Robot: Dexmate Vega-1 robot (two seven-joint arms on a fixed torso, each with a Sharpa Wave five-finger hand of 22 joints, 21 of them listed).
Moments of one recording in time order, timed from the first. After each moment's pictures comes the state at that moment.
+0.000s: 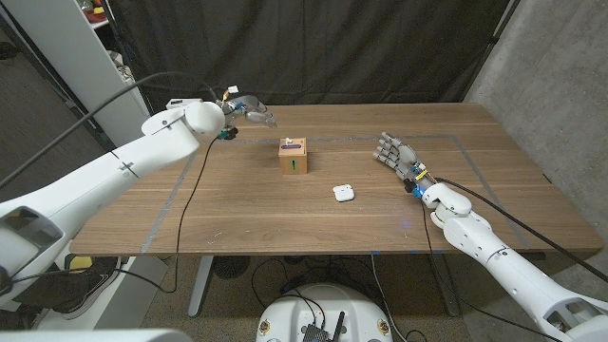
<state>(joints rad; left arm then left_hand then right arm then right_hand) 0.44 0.93 0.69 -1.90 0.08 0.58 -0.21 0.92 0.06 0.34 -0.15 0.18 0.63 -0.03 0.31 0.29 0.18 -0.03 0.21 0.31 0.09 -0.01 0.18 0.17 0.17 0.06 0.22 0.18 -0.91 -0.54 -0.38 -1.35 0.75 0.22 0.14 0.43 0.16 0.35 -0.13 0.17 0.25 -0.15 0.19 0.19 0.24 -0.04 0.20 0.20 0.23 -0.04 0.20 0.18 0.41 -0.04 0.20 0.17</state>
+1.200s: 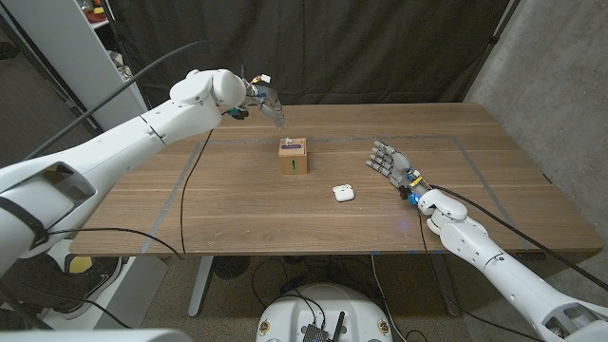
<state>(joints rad) 0.19 0.83 0.88 -1.80 0.49 0.51 -0.63 0.95 0.05 0.27 -0.14 0.20 0.64 -0.07 0.33 0.36 0.18 -0.06 0.23 0.28 0.09 -0.04 0.18 0.17 0.18 0.06 0.21 0.18 -0.93 -0.52 -0.39 -1.35 0.77 0.20 0.16 0.43 0.16 0.34 -0.13 0.17 0.25 -0.15 0.19 0.19 0.25 -0.03 0.20 0.21 0.24 -0.04 0.20 0.19 0.41 -0.04 0.20 0.17</state>
